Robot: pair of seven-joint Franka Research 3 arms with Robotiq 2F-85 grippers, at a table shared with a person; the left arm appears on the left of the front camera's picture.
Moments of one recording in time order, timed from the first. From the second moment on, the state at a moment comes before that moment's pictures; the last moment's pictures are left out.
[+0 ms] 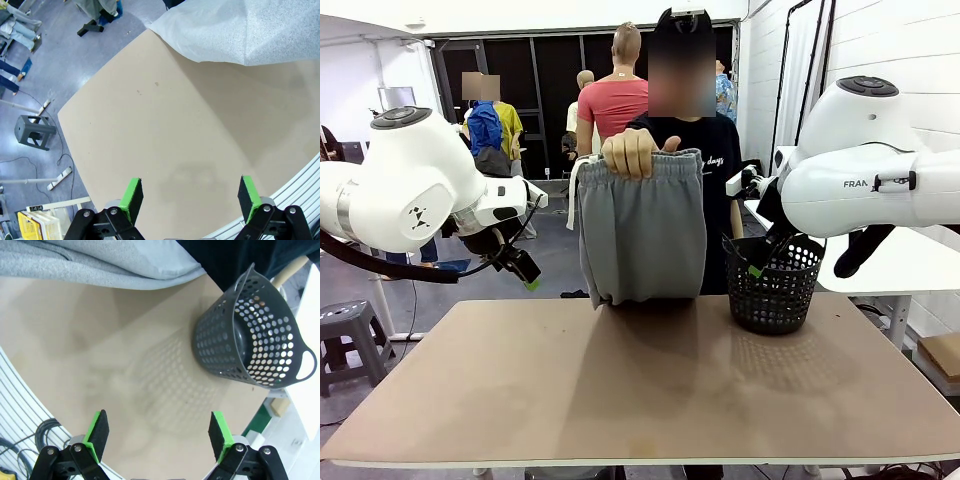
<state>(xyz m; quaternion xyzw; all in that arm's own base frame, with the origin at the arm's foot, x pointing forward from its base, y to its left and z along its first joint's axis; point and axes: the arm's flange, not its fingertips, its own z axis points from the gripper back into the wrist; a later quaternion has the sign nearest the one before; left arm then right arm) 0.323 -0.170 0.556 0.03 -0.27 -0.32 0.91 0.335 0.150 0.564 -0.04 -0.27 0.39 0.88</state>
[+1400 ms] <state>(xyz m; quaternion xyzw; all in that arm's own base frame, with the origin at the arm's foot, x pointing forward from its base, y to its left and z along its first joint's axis) 0.308 -0.155 0.577 0.06 -0.28 -0.63 0.72 0.335 0.127 0.570 -0.04 -0.29 0.66 0.69</state>
